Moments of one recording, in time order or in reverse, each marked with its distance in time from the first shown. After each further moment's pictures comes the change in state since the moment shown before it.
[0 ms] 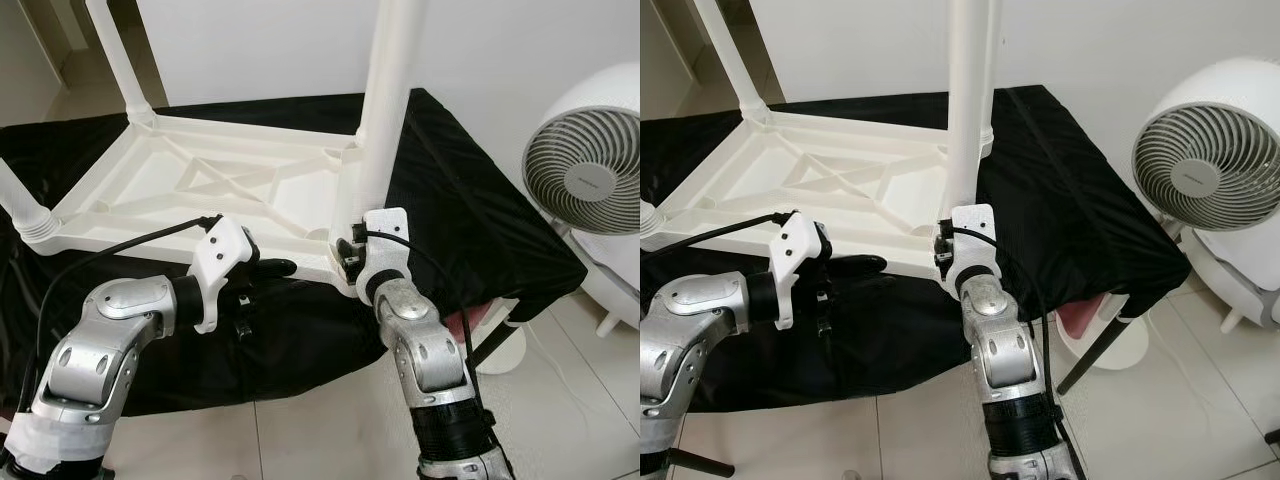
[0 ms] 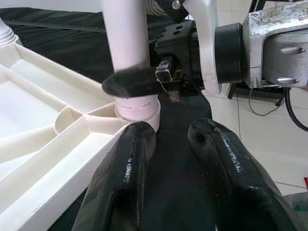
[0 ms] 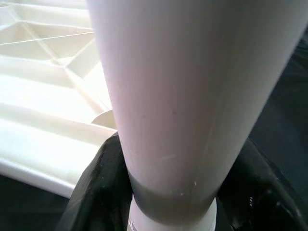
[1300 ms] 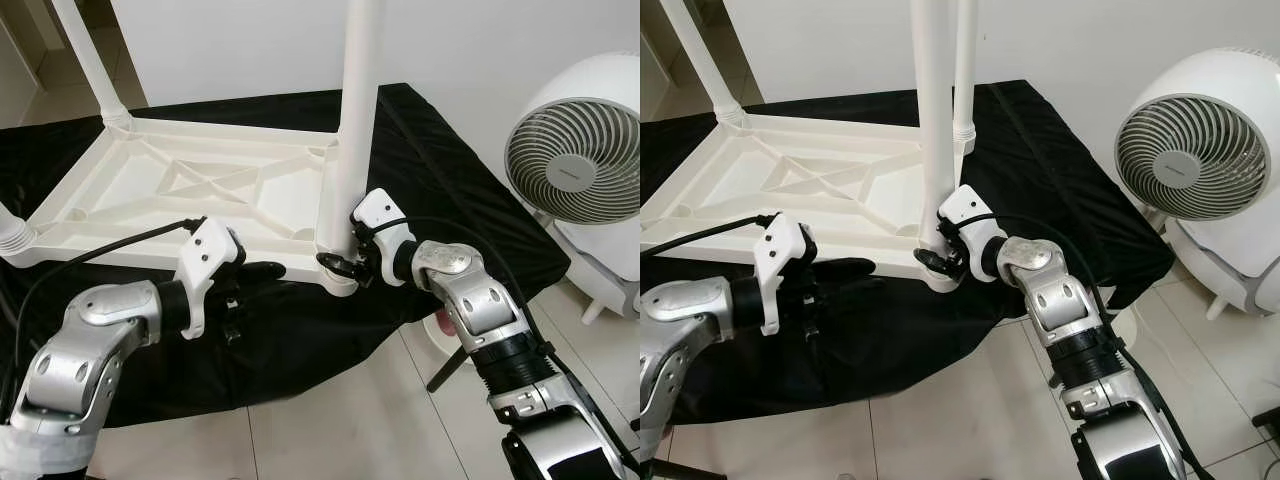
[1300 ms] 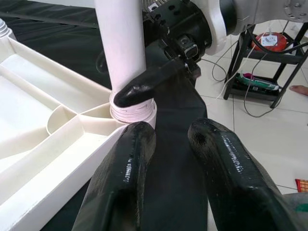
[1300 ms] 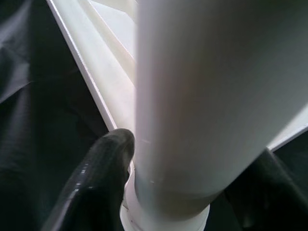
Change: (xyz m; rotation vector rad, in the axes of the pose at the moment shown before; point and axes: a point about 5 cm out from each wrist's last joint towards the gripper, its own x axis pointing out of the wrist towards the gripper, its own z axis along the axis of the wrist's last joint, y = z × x) left arm -0.017 -0.005 -0.001 -0.041 0.011 0.016; right arm 0.023 -0.013 0.020 -0.420 -0.030 0.846
